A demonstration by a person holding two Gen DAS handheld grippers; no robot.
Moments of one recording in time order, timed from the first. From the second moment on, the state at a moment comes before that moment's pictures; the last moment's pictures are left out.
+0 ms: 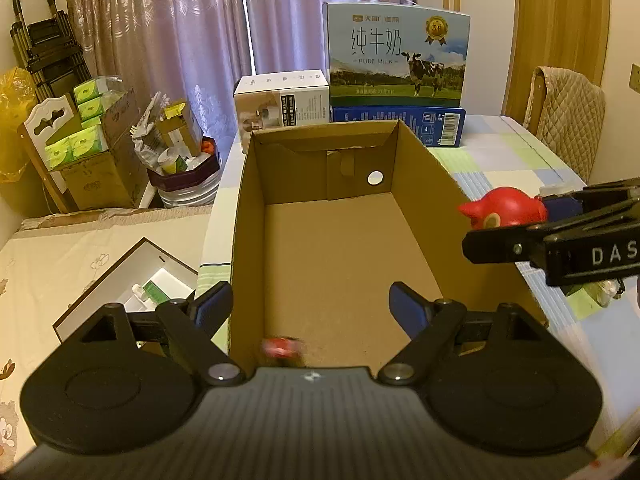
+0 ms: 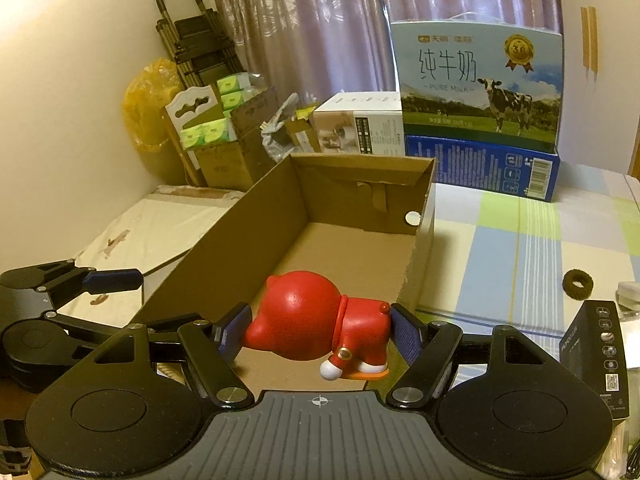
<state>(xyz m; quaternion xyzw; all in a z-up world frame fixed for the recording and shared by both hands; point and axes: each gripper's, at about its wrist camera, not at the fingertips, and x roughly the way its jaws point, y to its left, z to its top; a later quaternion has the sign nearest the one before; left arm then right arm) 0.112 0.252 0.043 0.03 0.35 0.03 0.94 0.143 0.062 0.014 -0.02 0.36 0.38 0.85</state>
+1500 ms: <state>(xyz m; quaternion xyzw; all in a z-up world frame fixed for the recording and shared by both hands) 0.105 0.250 0.042 0.03 0.36 0.03 0.93 0.151 0.043 0.015 0.03 0.35 0.37 0.86</state>
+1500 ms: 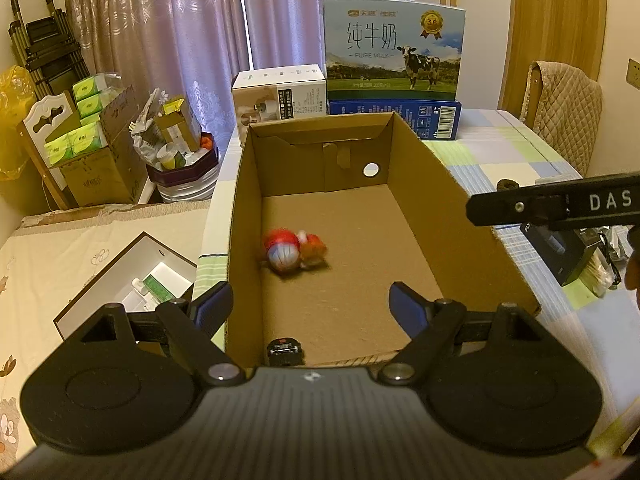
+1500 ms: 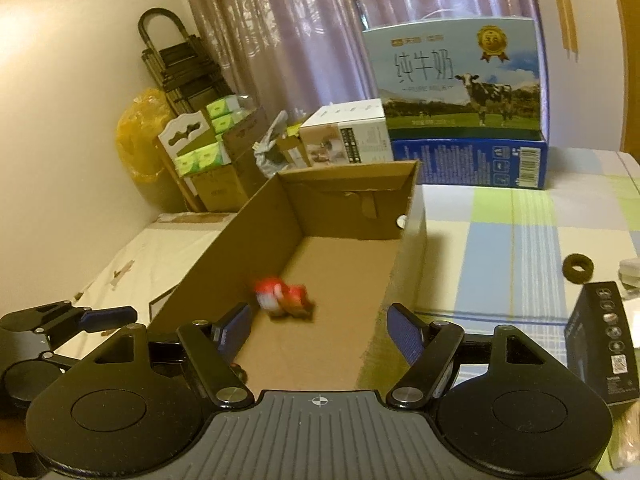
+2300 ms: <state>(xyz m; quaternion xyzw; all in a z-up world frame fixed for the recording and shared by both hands) 0.058 0.164 0.080 0.00 0.32 0.01 0.95 0.084 -0.118 0.035 0.07 0.32 0.27 0.90</state>
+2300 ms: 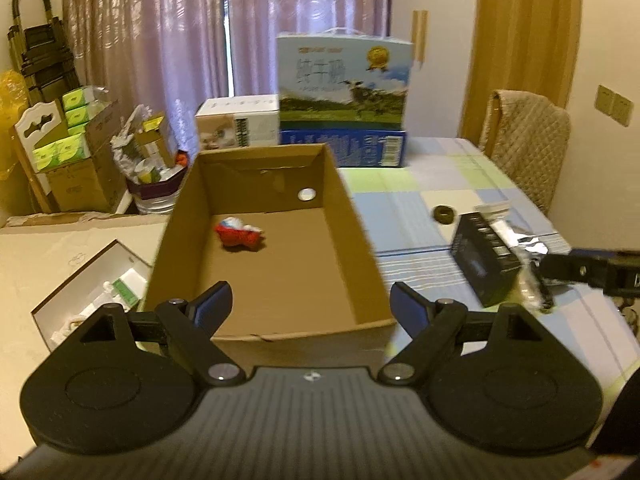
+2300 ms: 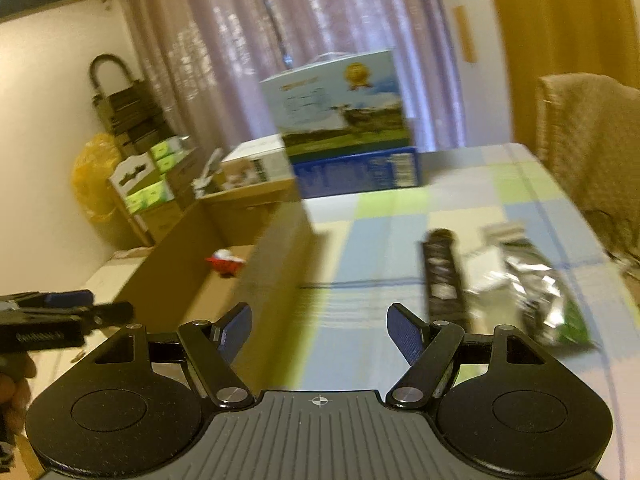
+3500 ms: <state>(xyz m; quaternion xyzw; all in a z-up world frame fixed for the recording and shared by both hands) 0.091 -0.007 0.023 0.01 0.35 -0.08 0.93 0.064 -0.271 -0.016 0.05 0.35 0.16 0.92</state>
